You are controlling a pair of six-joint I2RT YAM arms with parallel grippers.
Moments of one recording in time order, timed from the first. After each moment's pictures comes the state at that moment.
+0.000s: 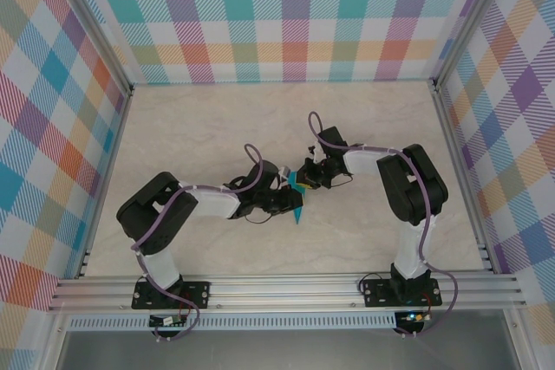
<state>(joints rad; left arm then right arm) -0.77 1.78 0.78 0.27 0.45 -0.98 0.46 1.95 1.09 -0.29 -0.57 0.68</state>
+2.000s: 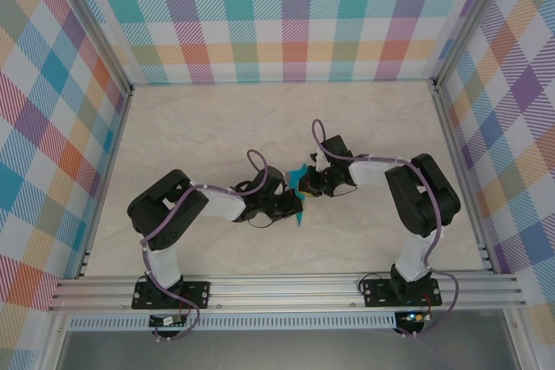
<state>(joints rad) -0.80 1.84 0.78 0.28 0.38 -1.05 0.49 1.83 0.94 -0.20 -0.59 0.71</state>
